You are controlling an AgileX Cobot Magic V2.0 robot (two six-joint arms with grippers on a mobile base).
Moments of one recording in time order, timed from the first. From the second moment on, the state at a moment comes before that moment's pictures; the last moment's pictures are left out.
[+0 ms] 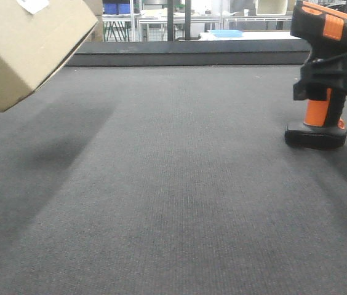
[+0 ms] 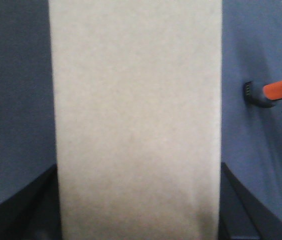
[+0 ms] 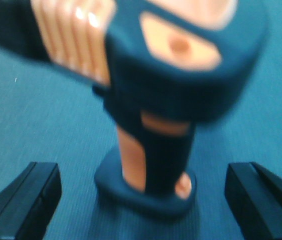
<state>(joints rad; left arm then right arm) 0.17 1.52 -1.49 -0.59 1.23 0.31 0.37 1.40 -0.52 0.64 -0.40 -0.38</state>
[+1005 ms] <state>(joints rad) 0.16 1.70 -1.56 -0.07 1.20 0.21 0.23 0.70 -0.49 0.42 0.05 -0.39</state>
